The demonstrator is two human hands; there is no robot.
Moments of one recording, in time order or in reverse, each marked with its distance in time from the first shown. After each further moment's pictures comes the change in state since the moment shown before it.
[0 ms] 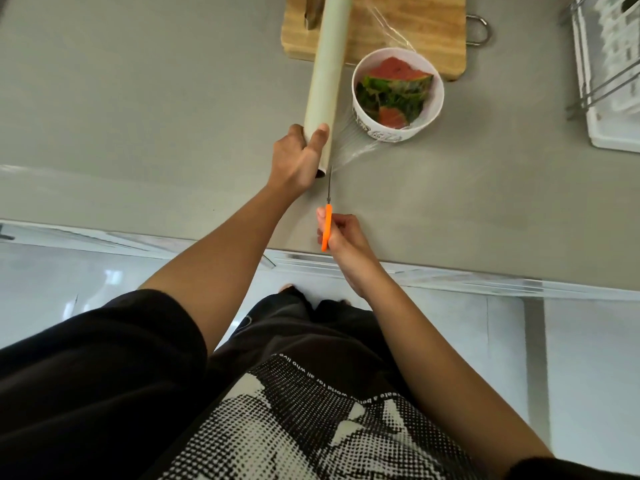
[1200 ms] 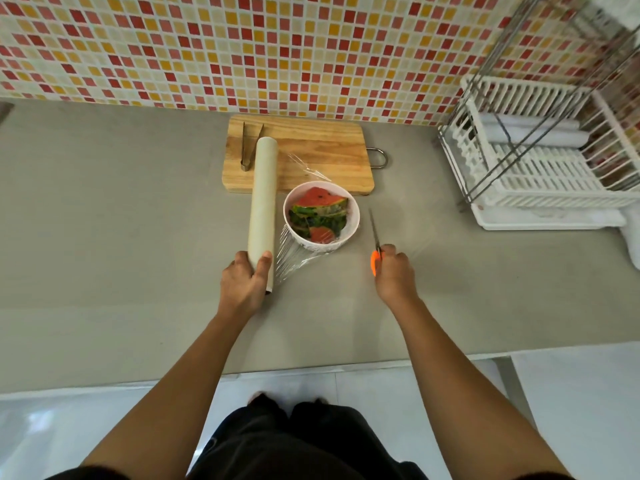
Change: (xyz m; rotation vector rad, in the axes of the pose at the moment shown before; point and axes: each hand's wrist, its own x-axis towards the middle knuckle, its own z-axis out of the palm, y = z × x) left_hand 0.000 -0.001 0.005 0.221 0.050 0.140; right_hand 0.072 -0.062 -0.156 -1.009 0.575 0.017
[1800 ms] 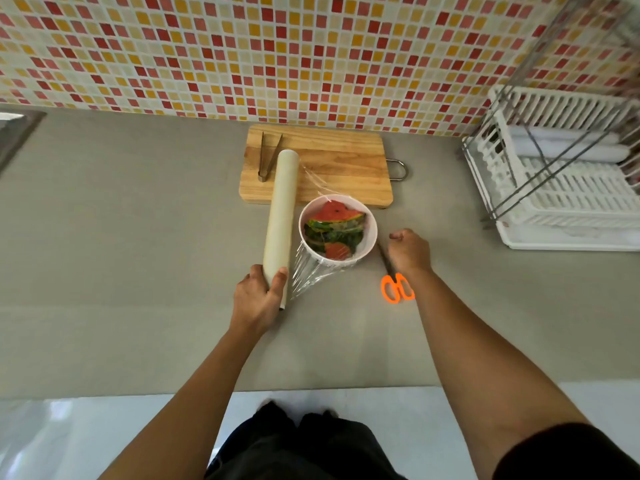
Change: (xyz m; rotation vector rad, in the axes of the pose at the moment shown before) left_hand 0.001 0.003 0.002 0.066 -0.008 -0.006; right_hand 0.074 -0.025 -0.013 0.241 0.010 0.081
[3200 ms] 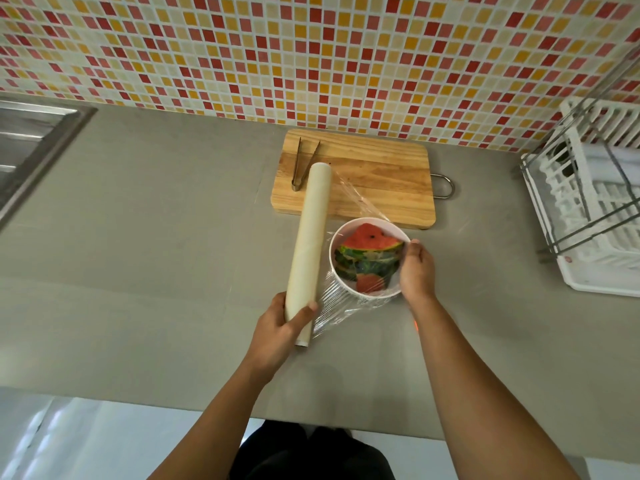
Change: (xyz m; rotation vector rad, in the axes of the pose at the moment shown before) left_hand -0.014 -0.007 -0.003 -0.532 -0.190 -0.278; right_hand 0.017 -0.020 0.061 0.646 0.039 0.048
